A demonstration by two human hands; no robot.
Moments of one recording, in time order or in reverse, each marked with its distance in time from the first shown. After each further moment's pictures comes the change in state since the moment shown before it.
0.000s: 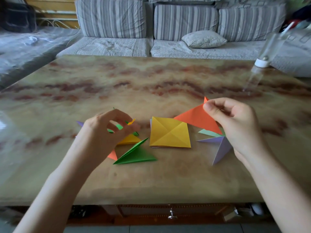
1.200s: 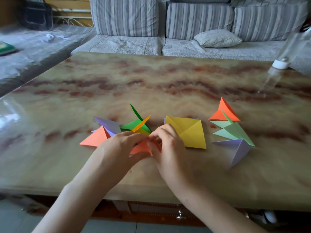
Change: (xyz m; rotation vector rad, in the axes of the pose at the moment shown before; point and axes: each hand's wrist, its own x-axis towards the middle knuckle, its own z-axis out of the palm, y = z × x) left_hand -0.024 -0.028 0.004 0.215 -0.216 0.166; right_hand -0.061 0.030 0.130 -0.388 -0.217 -0.292
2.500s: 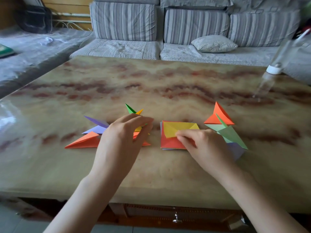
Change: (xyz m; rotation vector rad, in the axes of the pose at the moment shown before) left_hand 0.017 0.028 0.001 -0.064 0.402 0.056; right_hand 0.016 0.036 -0.082 -0.469 -0.084 -0.145
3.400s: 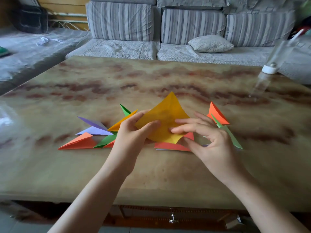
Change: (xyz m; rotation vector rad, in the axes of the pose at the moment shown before) left_hand 0.013 0.022 0.027 -1.014 -0.138 -0.561; right_hand -0.004 0.002 -0.020 0.563 0.153 -0.110
